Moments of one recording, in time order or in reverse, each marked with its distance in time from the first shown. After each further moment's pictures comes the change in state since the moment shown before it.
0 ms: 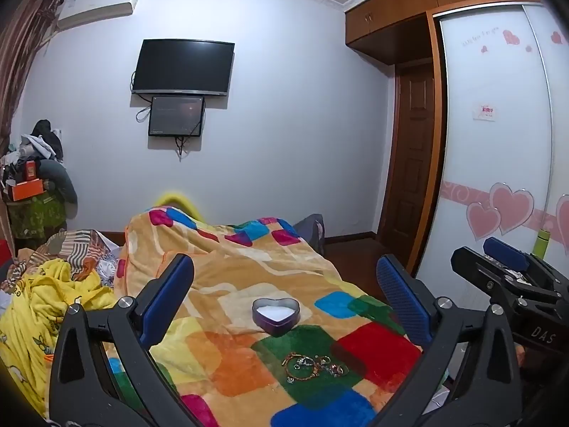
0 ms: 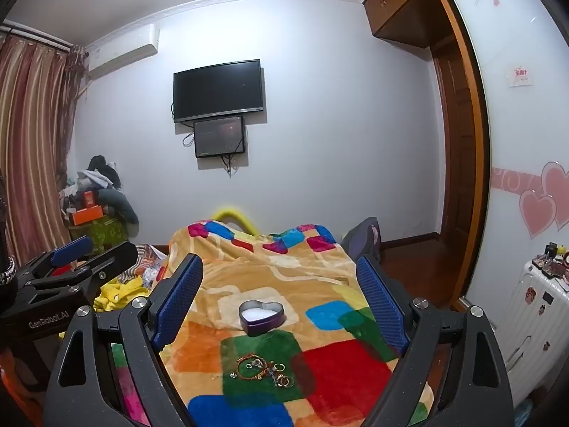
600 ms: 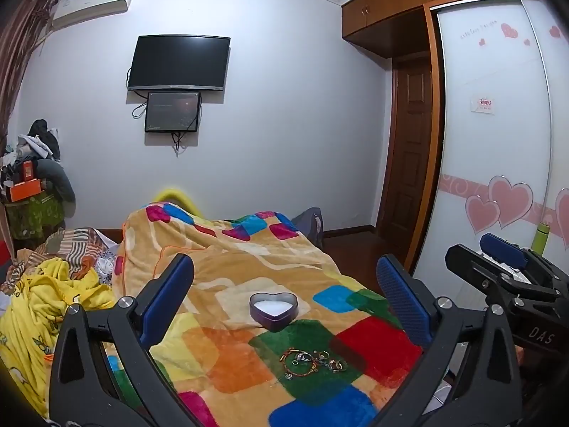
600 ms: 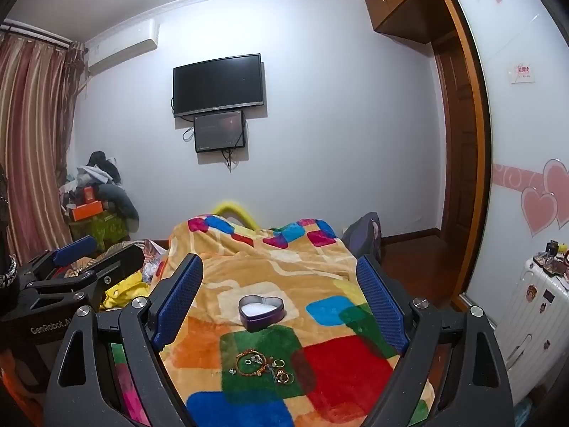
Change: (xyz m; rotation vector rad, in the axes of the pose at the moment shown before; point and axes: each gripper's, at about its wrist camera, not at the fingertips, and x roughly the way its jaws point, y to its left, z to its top) left arm 0.006 -0.002 -0.003 0.007 0.033 -0.014; right arm 0.005 0.001 -0.007 -0.004 0.021 -0.002
